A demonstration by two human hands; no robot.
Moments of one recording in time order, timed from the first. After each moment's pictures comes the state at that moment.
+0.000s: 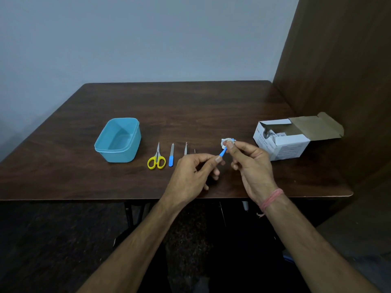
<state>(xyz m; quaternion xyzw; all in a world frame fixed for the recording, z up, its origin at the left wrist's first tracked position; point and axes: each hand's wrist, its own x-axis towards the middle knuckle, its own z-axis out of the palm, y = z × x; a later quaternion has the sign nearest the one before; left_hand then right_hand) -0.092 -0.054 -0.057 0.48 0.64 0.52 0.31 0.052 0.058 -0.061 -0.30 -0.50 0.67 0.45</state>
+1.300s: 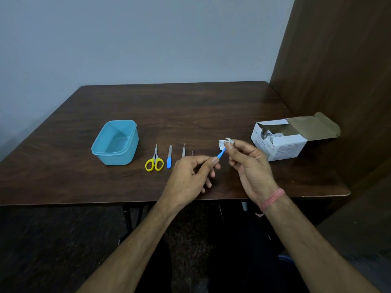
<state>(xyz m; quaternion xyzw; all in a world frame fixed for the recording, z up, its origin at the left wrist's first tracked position) -0.088 -0.054 -0.052 0.46 0.65 0.52 0.31 0.057 0.056 -0.053 -0.26 -0.46 0.73 0.43</state>
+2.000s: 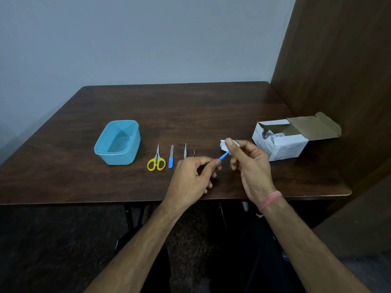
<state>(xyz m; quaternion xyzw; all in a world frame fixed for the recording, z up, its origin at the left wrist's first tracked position) -0.085 -0.057 -0.054 0.47 0.68 0.50 0.26 0.053 0.052 -0.055 -0.30 -0.49 0.67 0.47</state>
